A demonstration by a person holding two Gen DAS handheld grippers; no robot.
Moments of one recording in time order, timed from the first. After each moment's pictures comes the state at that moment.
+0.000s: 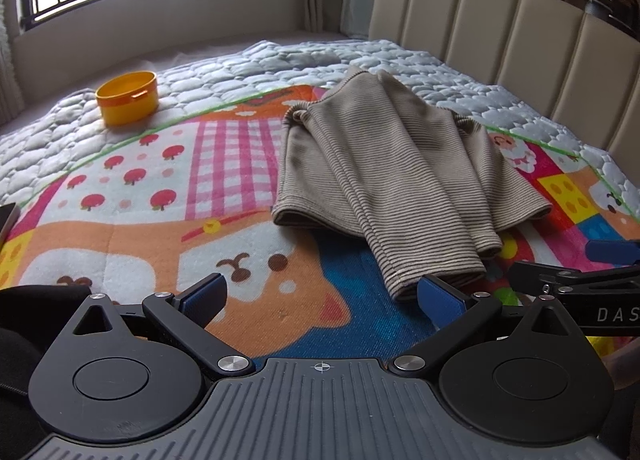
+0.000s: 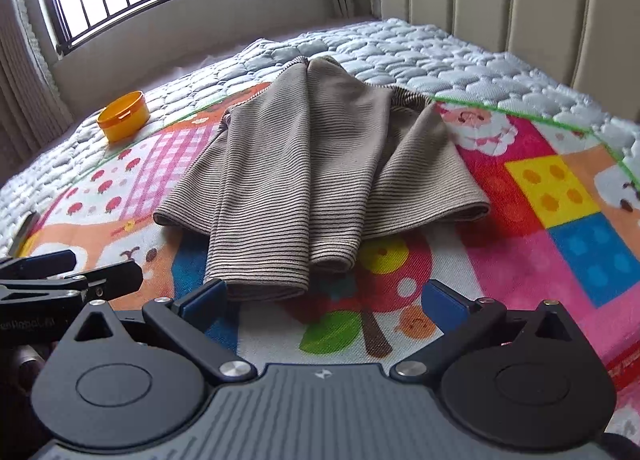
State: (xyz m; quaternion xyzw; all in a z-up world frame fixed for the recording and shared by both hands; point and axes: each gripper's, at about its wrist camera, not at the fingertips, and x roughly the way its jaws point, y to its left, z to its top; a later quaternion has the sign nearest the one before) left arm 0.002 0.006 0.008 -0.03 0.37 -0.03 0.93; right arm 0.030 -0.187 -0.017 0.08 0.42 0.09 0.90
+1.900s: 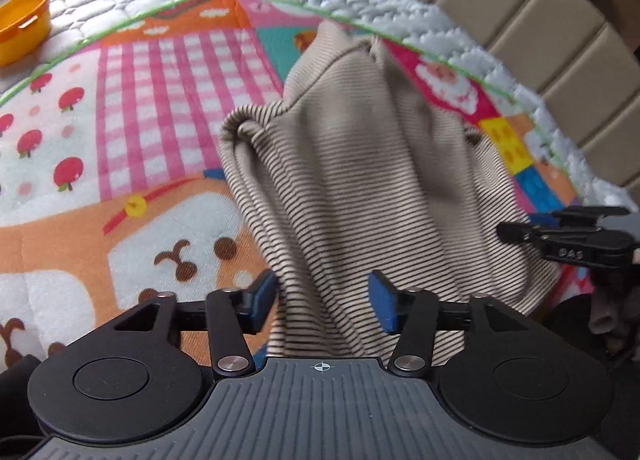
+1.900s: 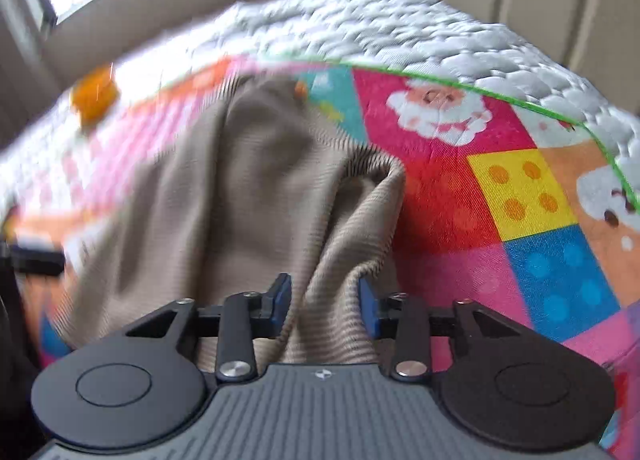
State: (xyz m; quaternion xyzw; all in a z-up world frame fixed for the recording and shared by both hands) left arm 0.072 0.058 0.006 -0.11 0.51 -0.21 0.83; right arm 0.068 -0.261 -0.012 0.10 0.45 0.07 0.89
